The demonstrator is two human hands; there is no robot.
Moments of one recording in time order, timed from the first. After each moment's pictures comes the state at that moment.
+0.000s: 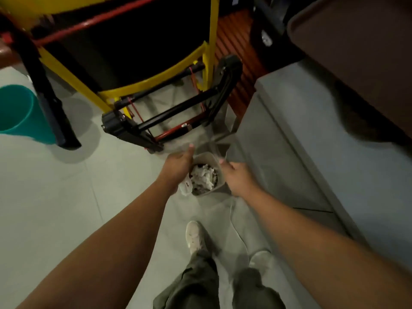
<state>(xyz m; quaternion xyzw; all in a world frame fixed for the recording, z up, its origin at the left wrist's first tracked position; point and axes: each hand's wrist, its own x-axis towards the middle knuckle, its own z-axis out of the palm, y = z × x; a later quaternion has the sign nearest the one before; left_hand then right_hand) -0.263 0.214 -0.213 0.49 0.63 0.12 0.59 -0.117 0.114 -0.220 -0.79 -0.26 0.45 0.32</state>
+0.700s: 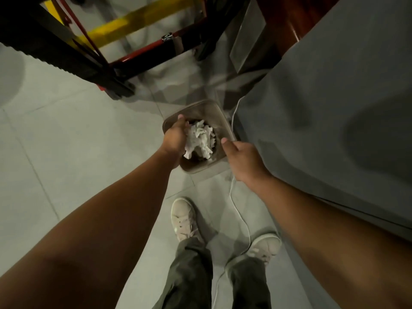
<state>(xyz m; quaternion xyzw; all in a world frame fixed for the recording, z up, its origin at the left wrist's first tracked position) -0.255 0.241 -0.549 0.28 0.63 0.13 0.71 -0.128 0.130 -0.499 -0.82 -0.28 0.43 0.24</state>
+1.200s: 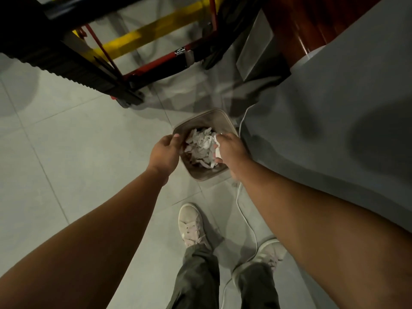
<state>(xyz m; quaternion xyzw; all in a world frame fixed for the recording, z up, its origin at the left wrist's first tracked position) -0.303 0.246 -0.531 0.46 0.67 0.08 0.58 -0.151 0.190 -0.534 -0.77 -0.05 0.55 0.31</state>
